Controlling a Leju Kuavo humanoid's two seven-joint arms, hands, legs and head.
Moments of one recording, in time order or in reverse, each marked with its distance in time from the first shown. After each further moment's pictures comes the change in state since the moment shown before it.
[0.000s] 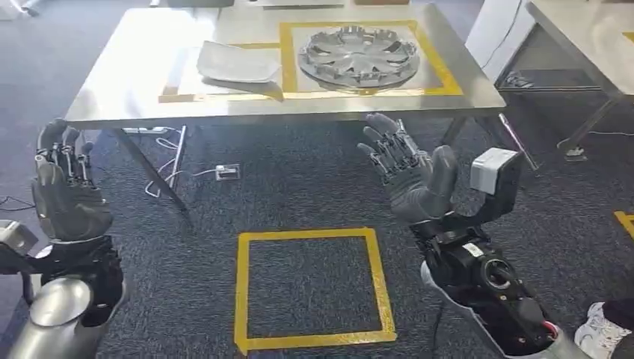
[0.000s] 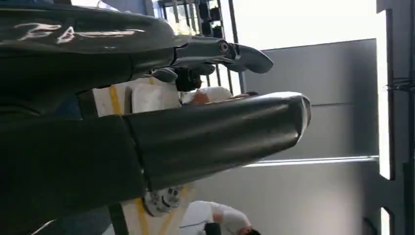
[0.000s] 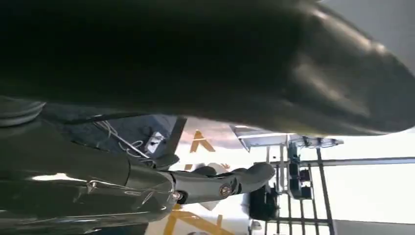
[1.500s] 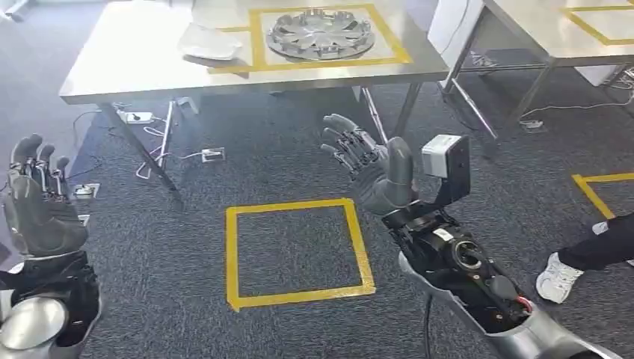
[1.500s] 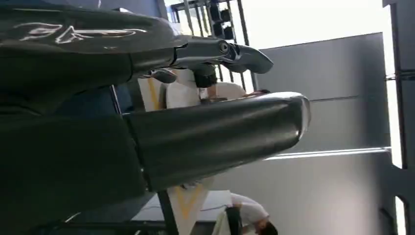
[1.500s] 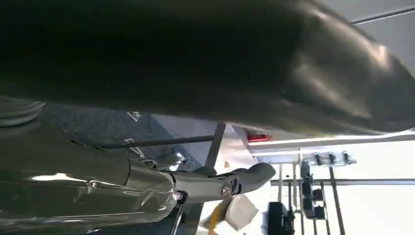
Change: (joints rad) left arm 0.037 0.053 0.000 -0.056 -0.010 0.033 0.076; right arm -0.078 0.000 0.049 0.094 -0.057 0.033 0.019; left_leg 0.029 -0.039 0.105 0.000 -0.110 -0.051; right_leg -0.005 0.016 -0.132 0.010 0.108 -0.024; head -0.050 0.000
